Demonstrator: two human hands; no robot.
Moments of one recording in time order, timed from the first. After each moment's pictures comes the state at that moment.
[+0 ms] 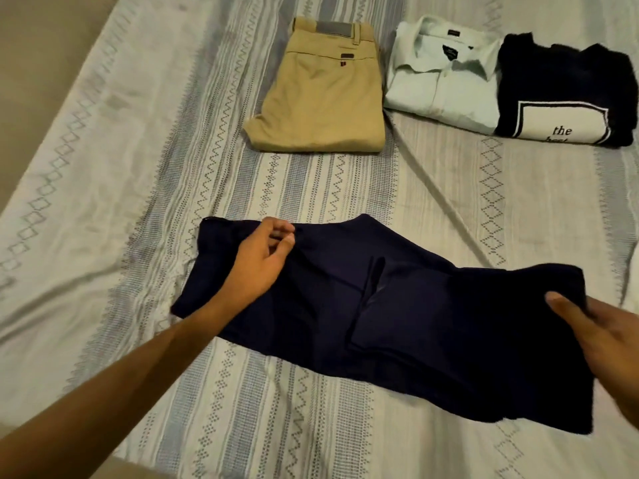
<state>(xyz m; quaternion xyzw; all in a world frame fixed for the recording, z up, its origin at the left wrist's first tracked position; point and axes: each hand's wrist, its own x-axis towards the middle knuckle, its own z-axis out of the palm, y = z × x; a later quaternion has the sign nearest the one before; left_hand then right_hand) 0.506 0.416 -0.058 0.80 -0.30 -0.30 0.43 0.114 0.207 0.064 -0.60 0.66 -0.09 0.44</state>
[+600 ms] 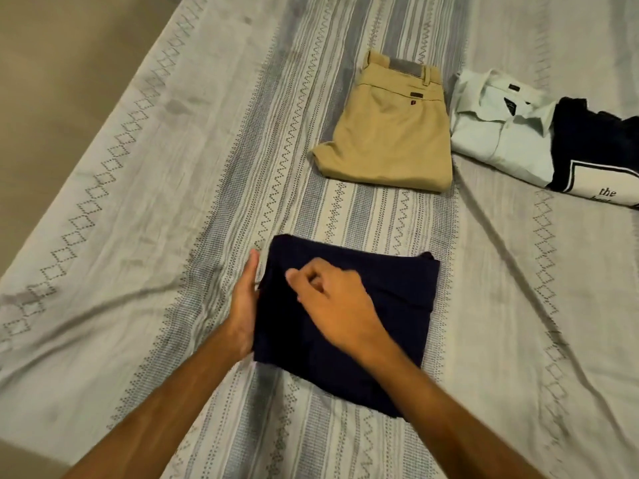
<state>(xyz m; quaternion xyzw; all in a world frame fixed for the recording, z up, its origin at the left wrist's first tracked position) 0.592 0.518 -0.055 0.43 0.13 -0.63 0.63 0.485 0.402 0.029 -0.79 0.37 0.06 0.49</state>
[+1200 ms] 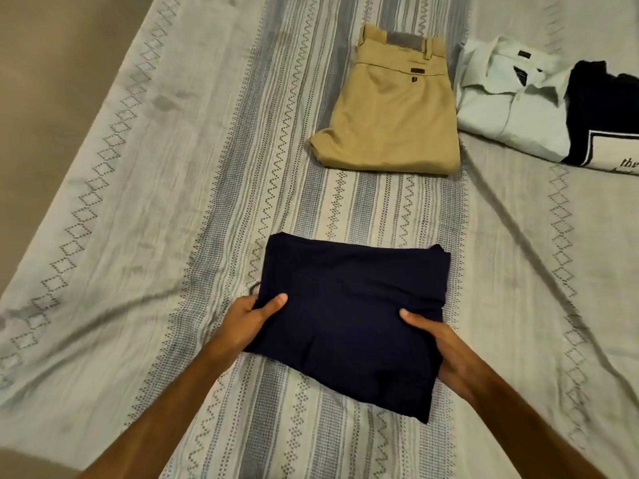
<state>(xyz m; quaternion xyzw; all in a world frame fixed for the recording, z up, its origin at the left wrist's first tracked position) 0.598 0.552 -0.096 0.74 0.01 -0.51 0.44 0.343 0.334 -0.048 -0.31 0.58 0.03 0.75</state>
